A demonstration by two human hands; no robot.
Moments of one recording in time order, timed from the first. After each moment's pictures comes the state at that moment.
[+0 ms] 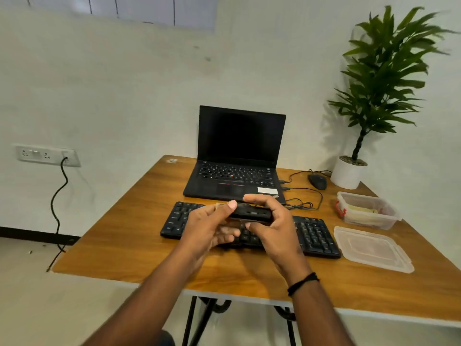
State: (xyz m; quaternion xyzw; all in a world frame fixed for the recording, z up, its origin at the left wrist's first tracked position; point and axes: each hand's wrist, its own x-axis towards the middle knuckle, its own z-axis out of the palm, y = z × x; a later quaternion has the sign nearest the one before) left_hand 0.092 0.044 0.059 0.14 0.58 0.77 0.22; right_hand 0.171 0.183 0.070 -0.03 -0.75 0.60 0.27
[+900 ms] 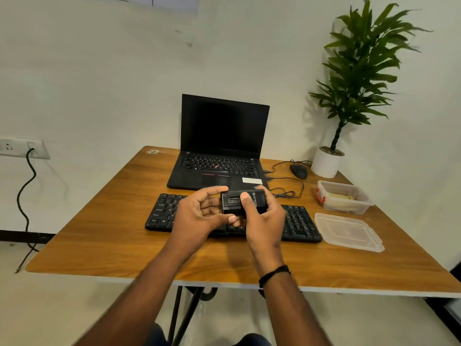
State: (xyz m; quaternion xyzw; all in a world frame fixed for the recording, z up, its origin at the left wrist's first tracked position) left_hand 0.087 0.043 0.047 0.31 0.62 0.72 0.07; right_hand 0.157 0.165 0.054 -0.21 -0.66 0.59 0.41
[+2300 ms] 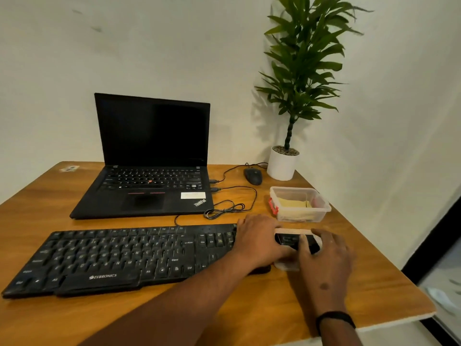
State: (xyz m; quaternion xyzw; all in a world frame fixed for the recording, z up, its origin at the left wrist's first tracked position) left_hand 0.126 0.330 0.023 0.51 0.81 0.29 0.03; right_hand 0.250 0.407 -0.006 -0.48 -0.78 0.10 0.39
